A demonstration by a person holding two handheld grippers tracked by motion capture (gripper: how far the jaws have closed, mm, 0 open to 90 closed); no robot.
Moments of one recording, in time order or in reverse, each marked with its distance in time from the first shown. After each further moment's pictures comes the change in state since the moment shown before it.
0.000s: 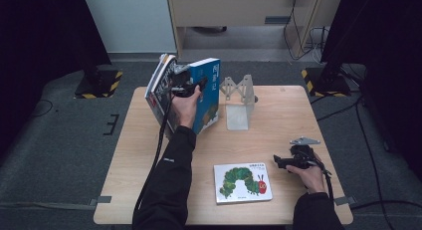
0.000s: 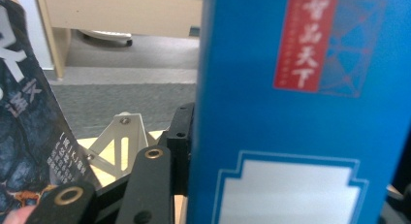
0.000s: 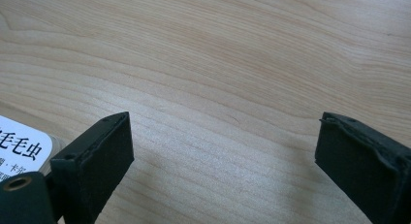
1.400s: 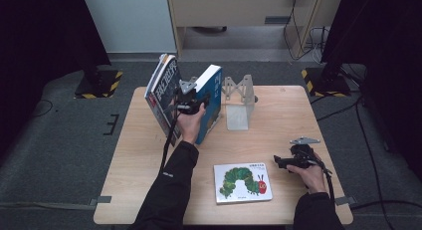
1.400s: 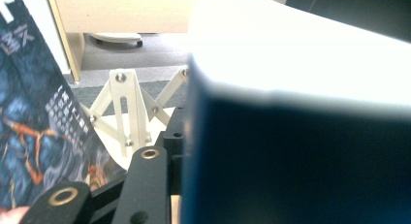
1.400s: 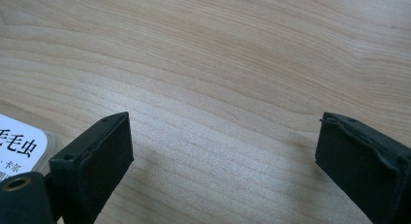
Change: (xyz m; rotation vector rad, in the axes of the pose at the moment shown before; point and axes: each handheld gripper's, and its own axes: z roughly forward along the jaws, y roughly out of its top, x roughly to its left) left arm -0.020 -0.047 -0.022 -0.017 0.037 0.075; right arm -0.002 0.000 0.001 0.028 0.007 0.000
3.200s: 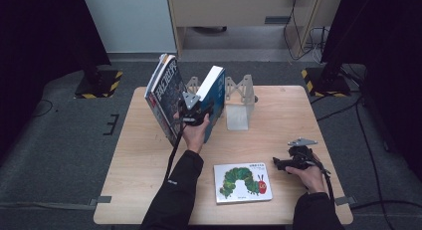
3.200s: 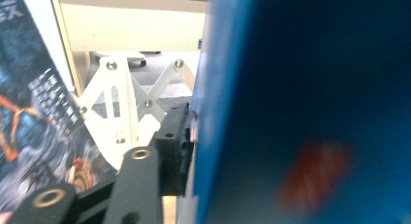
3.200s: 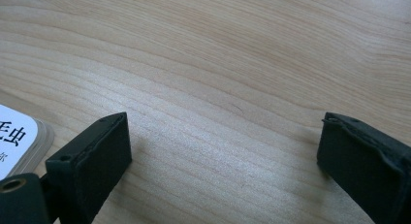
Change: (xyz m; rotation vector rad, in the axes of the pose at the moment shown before) left arm -0.009 -0.037 0.002 -0.099 0.015 0.013; right arm 0.003 -0.004 0.005 0.013 -0.009 -0.032
